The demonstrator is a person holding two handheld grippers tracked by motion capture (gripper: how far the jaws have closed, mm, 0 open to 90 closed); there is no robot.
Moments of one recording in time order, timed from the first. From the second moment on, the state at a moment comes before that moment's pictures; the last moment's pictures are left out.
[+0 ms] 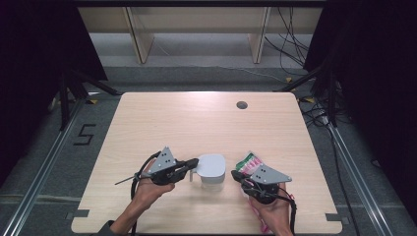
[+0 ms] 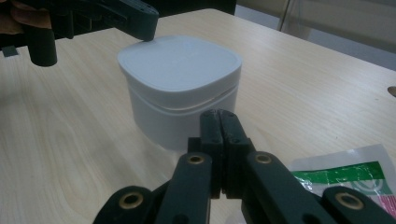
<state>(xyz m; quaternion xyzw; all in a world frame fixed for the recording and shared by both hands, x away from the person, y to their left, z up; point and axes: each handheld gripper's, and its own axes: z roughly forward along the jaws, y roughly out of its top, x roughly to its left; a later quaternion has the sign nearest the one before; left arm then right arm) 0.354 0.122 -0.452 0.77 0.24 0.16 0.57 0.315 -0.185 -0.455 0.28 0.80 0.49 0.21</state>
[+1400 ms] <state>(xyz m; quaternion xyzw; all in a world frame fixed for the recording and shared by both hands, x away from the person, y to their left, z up) 0.357 0.129 -0.457 0.76 0.24 0.16 0.58 0.322 -0.160 -0.438 0.25 0.80 0.50 0.21</state>
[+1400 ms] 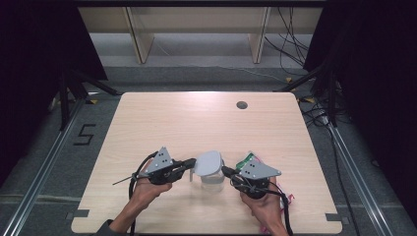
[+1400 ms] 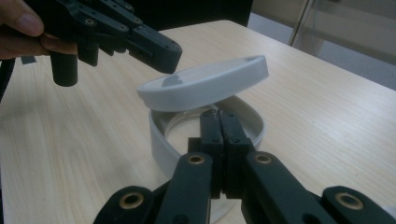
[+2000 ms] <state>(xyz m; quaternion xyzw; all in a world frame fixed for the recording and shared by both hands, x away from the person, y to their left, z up) 0.331 0.157 -0.462 0.76 0.27 0.16 0.57 0.325 -0.136 -0.427 0.23 0.80 0.51 0.21</state>
